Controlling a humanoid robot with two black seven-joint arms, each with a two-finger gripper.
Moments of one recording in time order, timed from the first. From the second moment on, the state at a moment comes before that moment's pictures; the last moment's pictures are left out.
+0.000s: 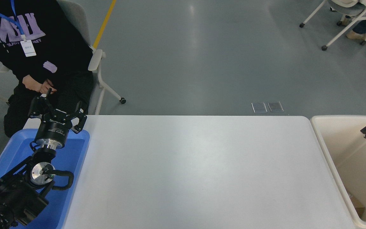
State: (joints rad) left arm -0.57 0.28 -0.89 -0.47 -0.07 -0.59 -0.49; right arm 1.38 -0.70 -1.08 0.88 0.08 0.03 -0.17
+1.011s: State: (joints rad) left arm -0.57 0.28 -0.89 -0.47 -0.07 -0.59 -0.49; right arm 2.24 -0.31 -1.32 1.20 0.08 0.76 -0.17
